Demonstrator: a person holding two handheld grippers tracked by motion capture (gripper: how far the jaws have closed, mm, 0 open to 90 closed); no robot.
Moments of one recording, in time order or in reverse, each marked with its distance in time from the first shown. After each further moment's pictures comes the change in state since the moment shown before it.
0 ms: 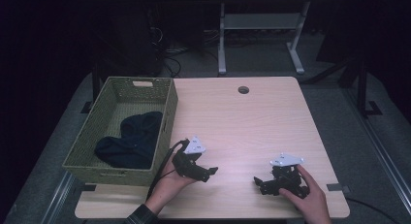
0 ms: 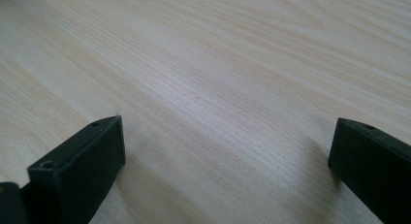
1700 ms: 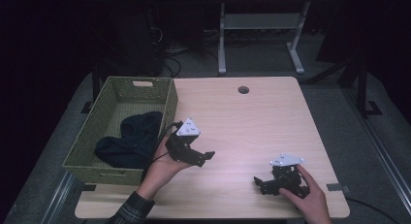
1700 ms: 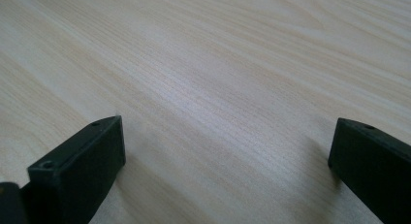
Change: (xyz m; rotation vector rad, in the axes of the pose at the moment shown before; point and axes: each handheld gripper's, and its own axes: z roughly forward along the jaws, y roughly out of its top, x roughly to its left) left arm 0.017 0.044 -0.038 -0.048 0.011 0.026; right arm 0.000 0.000 0.000 -0.001 0.000 0.000
